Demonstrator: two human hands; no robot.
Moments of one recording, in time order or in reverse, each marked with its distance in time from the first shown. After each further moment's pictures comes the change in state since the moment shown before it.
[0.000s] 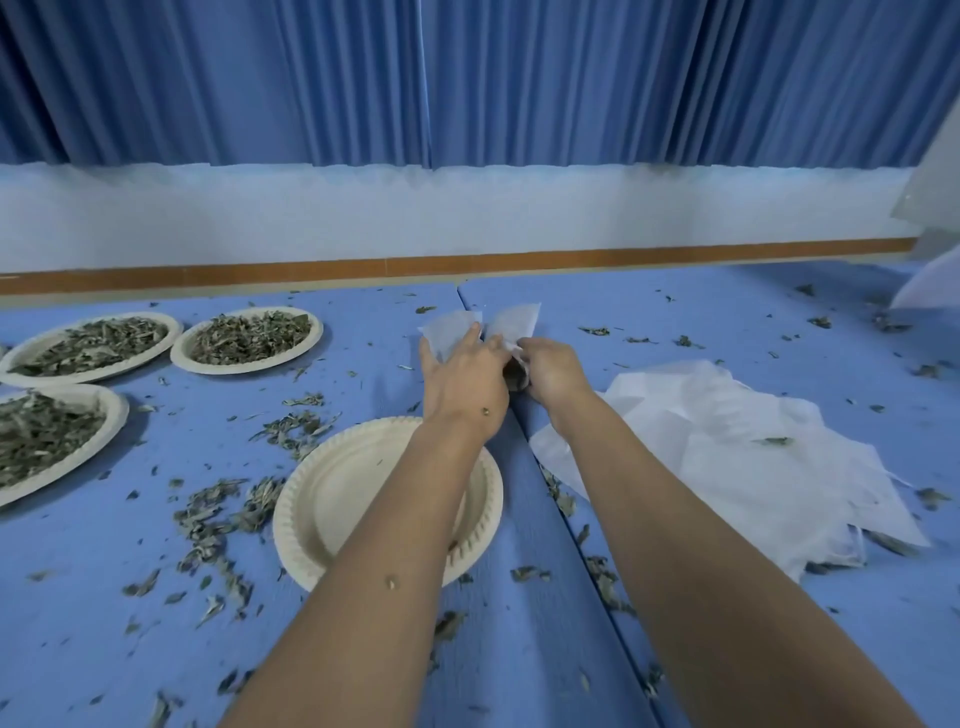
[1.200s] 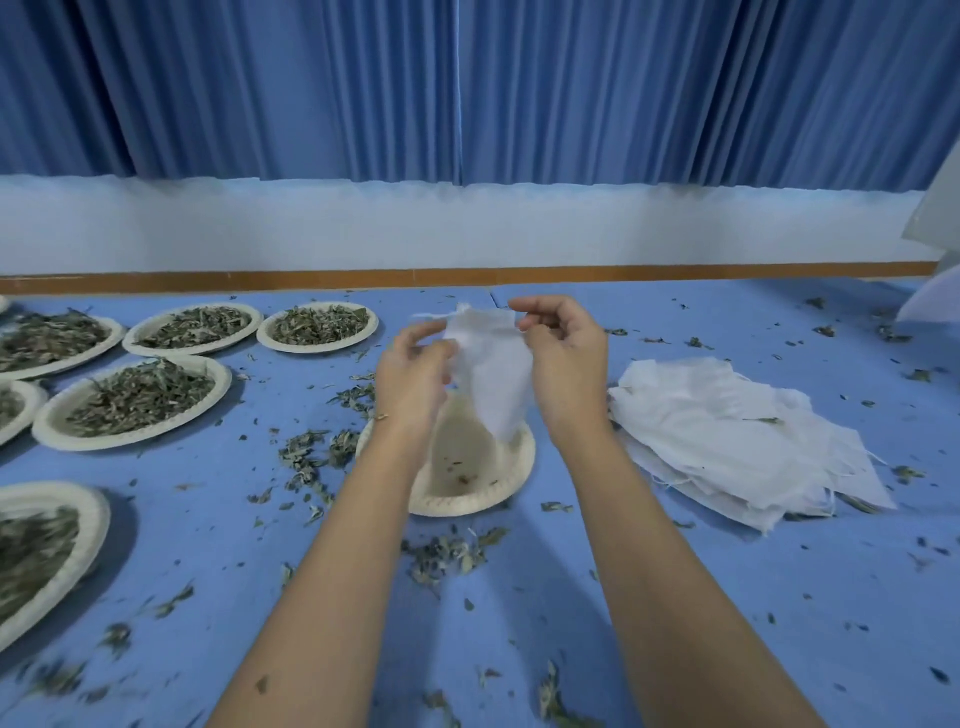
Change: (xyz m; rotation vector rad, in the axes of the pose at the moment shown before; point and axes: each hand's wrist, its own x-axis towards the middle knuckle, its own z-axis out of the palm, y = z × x) left_hand -0.101 -0.031 -0.065 -1.315 0.378 -0.463; right_hand -0.132 -0.037 0.008 0.353 0.139 -0.492
